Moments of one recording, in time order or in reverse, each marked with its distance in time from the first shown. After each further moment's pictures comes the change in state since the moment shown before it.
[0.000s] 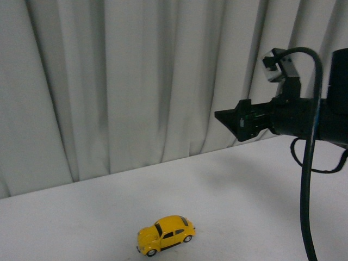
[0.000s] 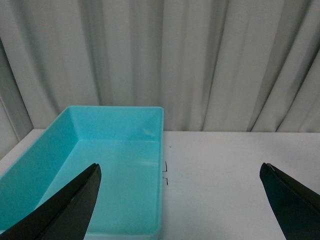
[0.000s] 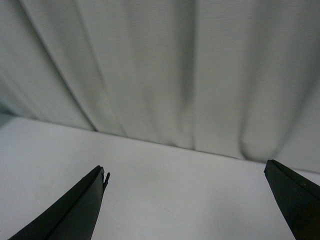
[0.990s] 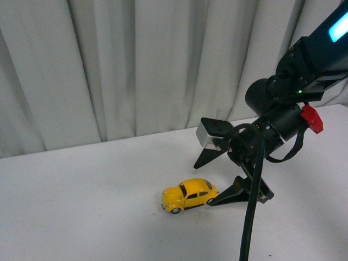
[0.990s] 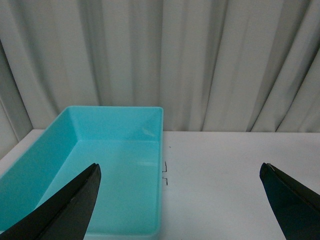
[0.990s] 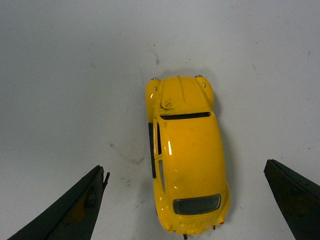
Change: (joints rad) left arm 0.000 0.000 0.000 0.000 0.000 0.000; right arm 0.182 0.492 0.698 -1.505 -0.200 -1.550
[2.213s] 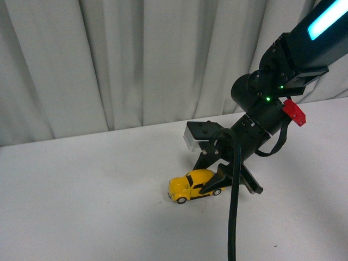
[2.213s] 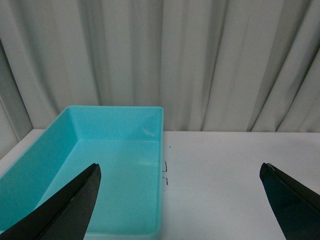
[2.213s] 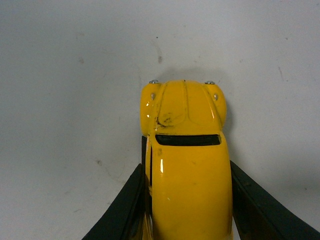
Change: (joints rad) left arm 0.000 0.000 0.000 0.000 0.000 0.000; right arm 0.071 0.080 0.095 -0.032 0.094 0.004
